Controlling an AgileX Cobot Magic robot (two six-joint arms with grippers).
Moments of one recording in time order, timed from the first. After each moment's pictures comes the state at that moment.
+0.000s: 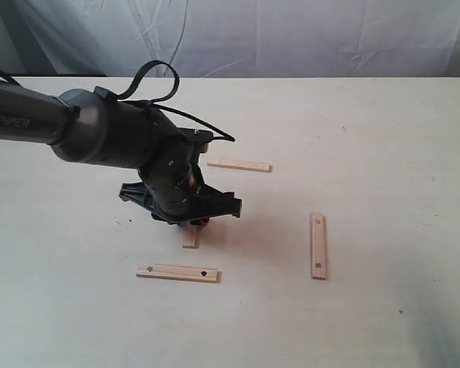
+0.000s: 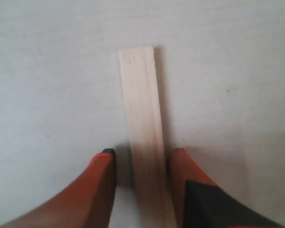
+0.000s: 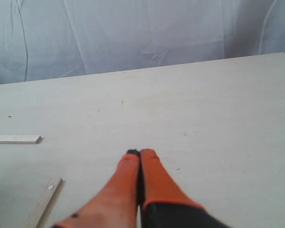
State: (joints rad) left arm -0.56 2.01 -1.16 0.21 0.53 -0.70; right arm -0.01 0.01 0.00 0.18 0.31 -0.02
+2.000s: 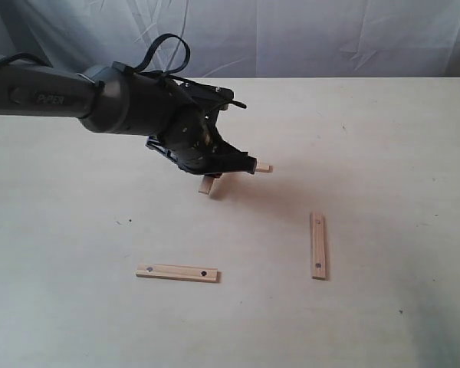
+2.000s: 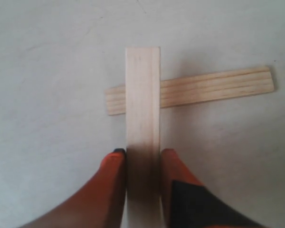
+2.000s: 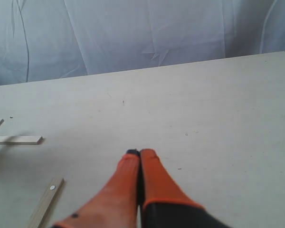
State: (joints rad) left arm -0.50 2.12 -1.38 0.29 0.43 -0.57; right arm -0.01 0.01 0.00 0.18 0.31 -0.02
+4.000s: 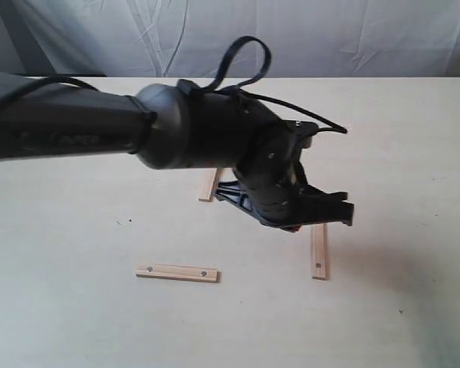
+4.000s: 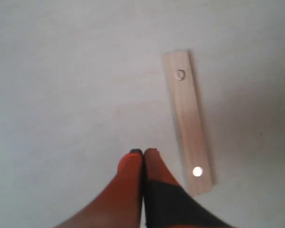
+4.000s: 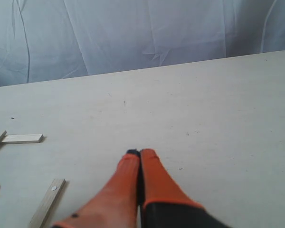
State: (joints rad) left arm -0.80 2.05 -1.45 0.01 0.64 -0.61; right arm -0.01 0.01 0.00 0.19 0.31 -0.02
